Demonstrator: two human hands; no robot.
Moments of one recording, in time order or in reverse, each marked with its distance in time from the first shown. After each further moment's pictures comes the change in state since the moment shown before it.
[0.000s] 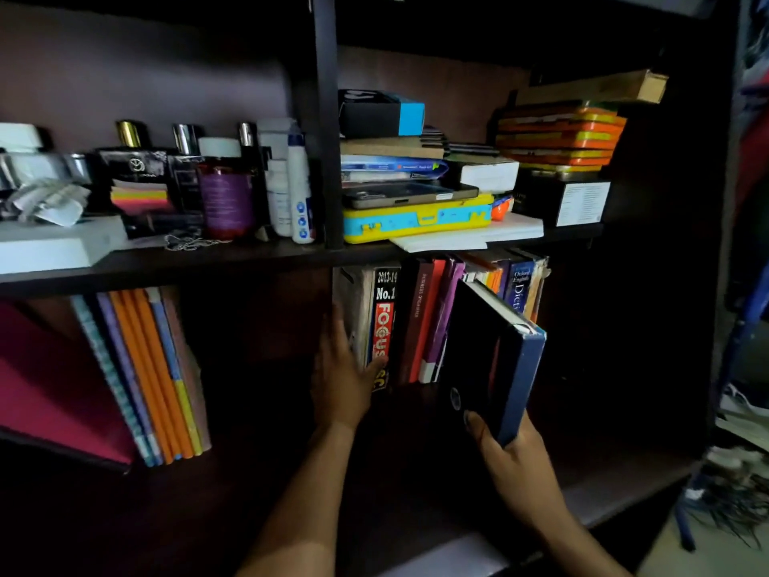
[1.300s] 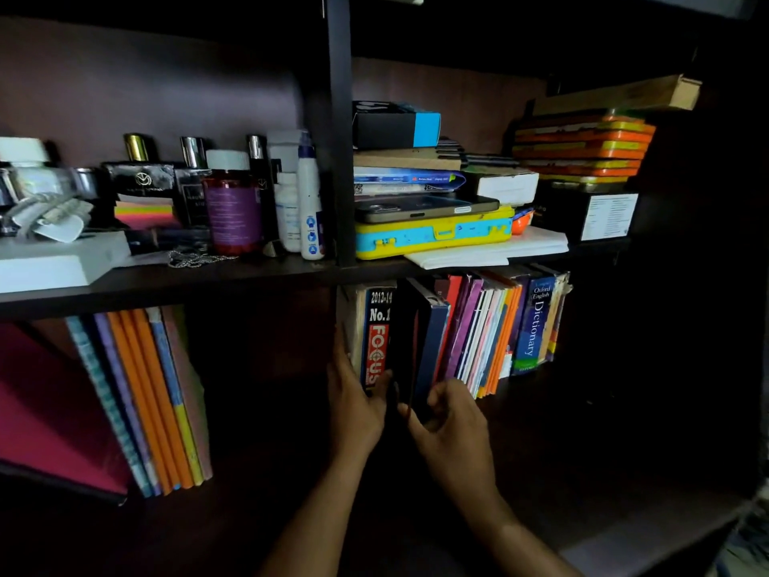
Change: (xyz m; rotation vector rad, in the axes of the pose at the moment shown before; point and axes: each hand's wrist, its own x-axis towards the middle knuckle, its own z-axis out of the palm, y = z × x) left_hand -0.005 0.002 0.009 -0.212 0.060 -0.086; right_hand 0.048 -0.010 0.087 -0.182 0.091 -0.209
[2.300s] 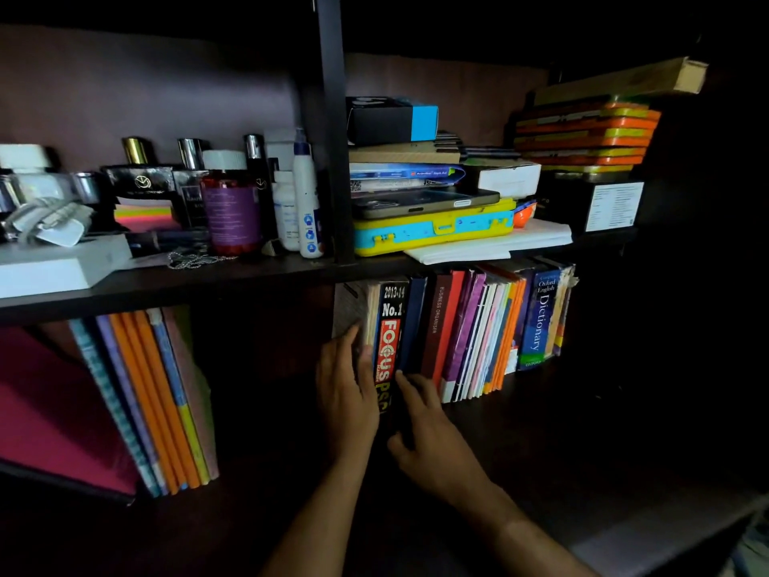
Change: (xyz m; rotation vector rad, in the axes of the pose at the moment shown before) left_hand 0.004 0.016 -0.013 0.091 0.202 0.233; right_hand 0.004 0.003 0.013 -0.178 -0.493 -0.130
